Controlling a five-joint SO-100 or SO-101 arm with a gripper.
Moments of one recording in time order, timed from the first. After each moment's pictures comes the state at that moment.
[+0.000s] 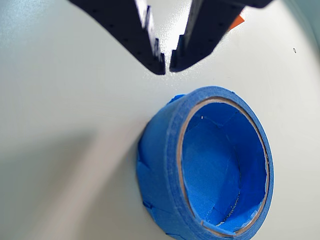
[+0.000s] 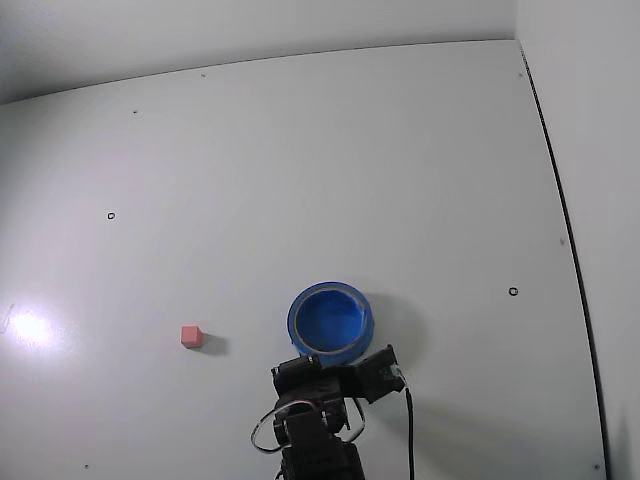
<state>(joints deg) -11.5 188.2 182.1 48.3 12.7</state>
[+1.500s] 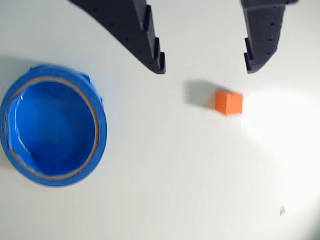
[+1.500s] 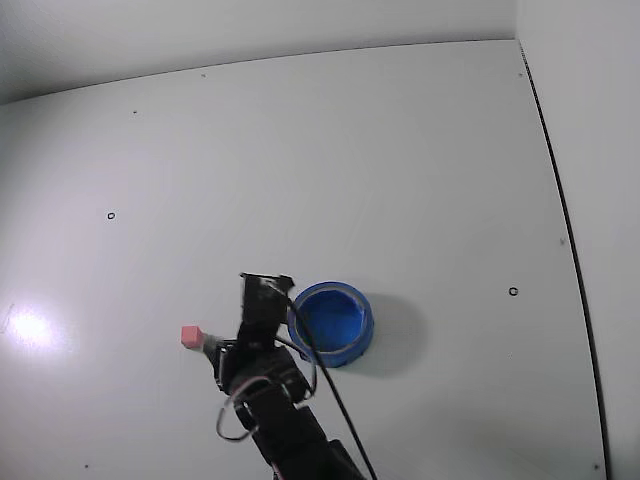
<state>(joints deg) -30.7 164.1 152.9 48.3 -39.6</state>
